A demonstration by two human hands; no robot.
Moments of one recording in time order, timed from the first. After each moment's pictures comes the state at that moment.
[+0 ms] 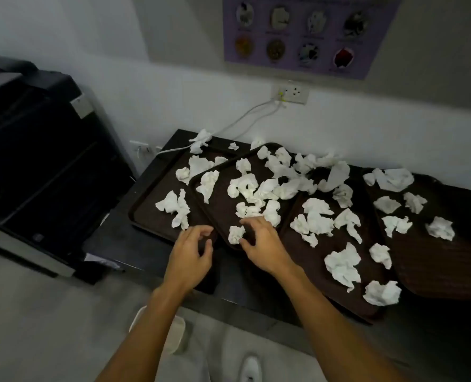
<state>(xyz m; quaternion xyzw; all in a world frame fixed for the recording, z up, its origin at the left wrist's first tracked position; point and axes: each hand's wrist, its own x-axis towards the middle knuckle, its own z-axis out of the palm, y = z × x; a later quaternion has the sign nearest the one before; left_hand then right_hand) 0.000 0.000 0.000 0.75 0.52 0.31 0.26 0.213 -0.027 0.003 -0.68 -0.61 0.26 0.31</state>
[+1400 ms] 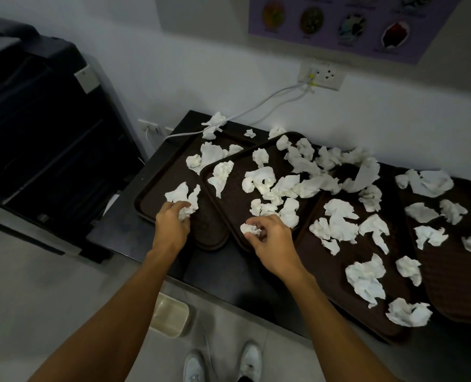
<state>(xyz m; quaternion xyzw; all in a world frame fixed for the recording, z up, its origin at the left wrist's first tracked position) -0.042 0.105 -0.040 0.68 0.64 0.28 0.22 0.202 -0.002 -0.006 -0.69 -0.57 0.27 0.36</state>
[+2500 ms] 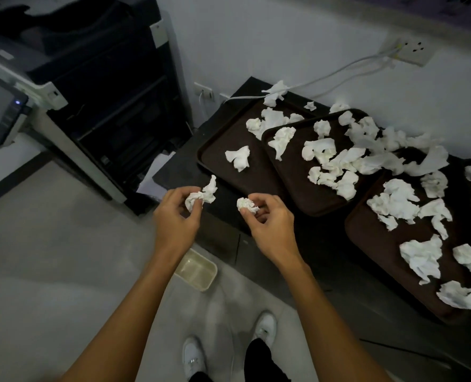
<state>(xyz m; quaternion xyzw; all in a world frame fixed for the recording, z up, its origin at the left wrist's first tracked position) -0.158 -0.037 0.009 0.58 0.62 0.47 0.24 0.047 -0.054 0.014 -0.64 -0.54 0.35 0.42</state>
